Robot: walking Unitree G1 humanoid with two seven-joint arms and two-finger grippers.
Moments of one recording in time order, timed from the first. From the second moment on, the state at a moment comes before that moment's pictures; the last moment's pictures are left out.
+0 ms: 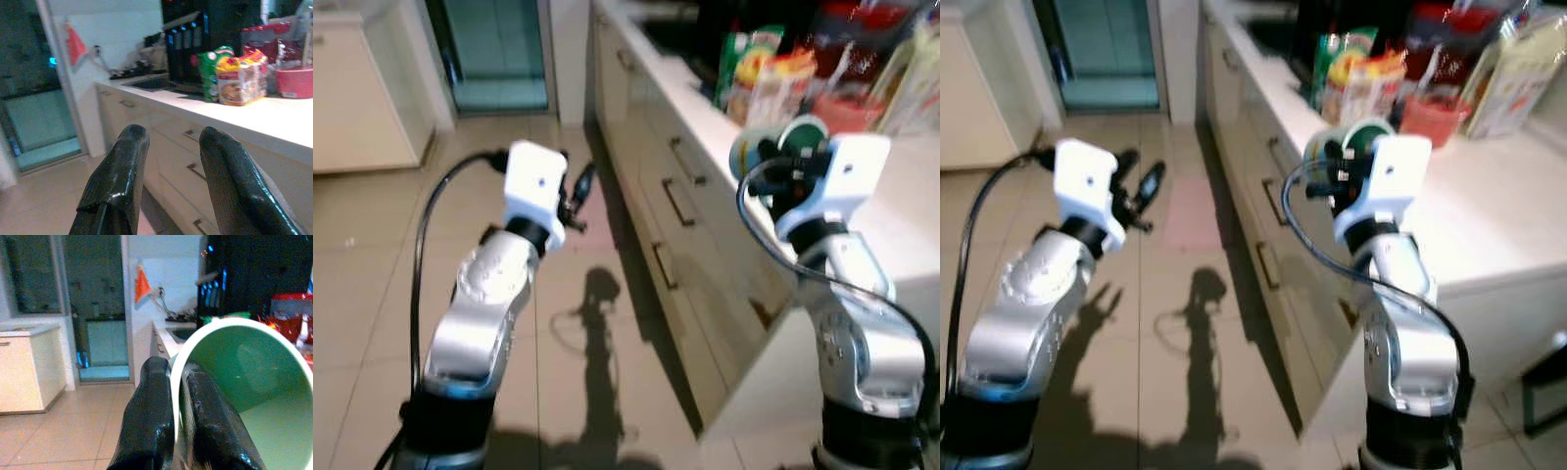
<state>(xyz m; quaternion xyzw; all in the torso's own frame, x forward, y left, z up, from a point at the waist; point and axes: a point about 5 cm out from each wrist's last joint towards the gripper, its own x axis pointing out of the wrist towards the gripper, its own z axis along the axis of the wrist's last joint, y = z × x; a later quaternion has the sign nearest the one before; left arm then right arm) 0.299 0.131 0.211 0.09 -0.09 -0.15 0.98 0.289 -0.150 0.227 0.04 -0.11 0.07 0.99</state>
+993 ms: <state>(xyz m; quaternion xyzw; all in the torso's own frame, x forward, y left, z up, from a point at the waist) 0.307 0.119 0.203 0.10 -0.09 -0.13 0.98 0.288 -0.162 0.205 -0.02 -0.07 0.04 1.00</state>
